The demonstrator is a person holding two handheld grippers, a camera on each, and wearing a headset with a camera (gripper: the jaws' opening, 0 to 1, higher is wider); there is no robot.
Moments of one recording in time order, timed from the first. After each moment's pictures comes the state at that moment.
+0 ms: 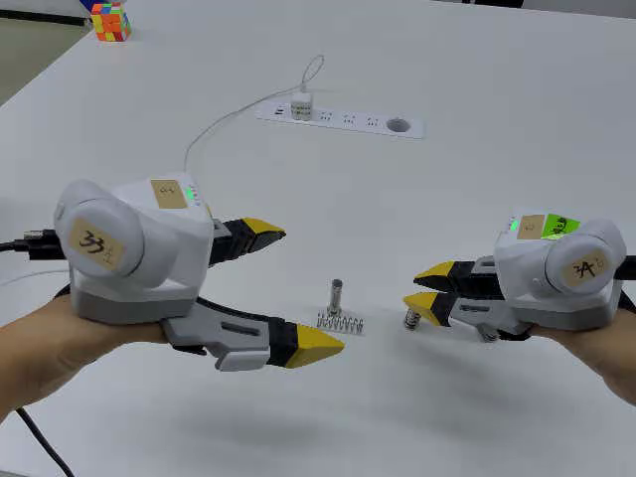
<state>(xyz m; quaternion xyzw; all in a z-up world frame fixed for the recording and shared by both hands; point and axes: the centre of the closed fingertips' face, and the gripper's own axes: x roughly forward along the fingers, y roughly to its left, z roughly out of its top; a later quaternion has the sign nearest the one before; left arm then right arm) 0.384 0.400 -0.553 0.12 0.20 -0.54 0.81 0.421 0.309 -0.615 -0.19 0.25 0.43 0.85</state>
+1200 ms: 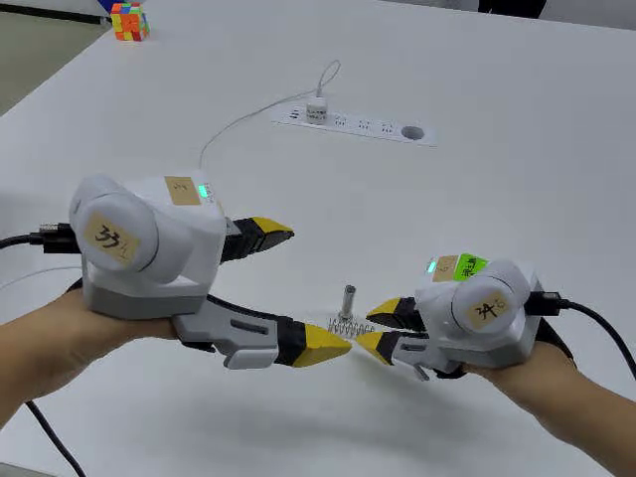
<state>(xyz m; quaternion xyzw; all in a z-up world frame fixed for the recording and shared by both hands) 0.388 0.407 -0.552 0.12 0.20 -0.53 0.82 0.401 0.372 -0.656 -0.22 0.29 0.46 0.81</state>
